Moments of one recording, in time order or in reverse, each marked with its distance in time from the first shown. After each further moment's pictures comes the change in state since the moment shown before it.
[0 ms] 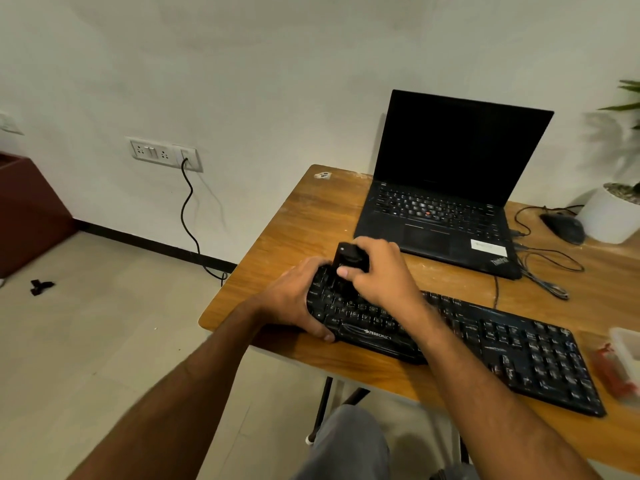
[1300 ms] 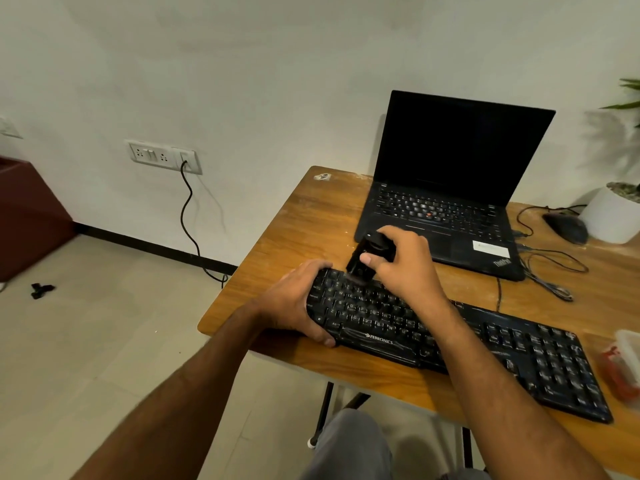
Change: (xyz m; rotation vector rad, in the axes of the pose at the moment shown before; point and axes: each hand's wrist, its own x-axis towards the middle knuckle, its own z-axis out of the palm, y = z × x) left_hand 0.001 0.001 -0.002 0.007 -0.025 -0.022; right_hand 0.010 0.023 -0.017 0.032 0.166 0.016
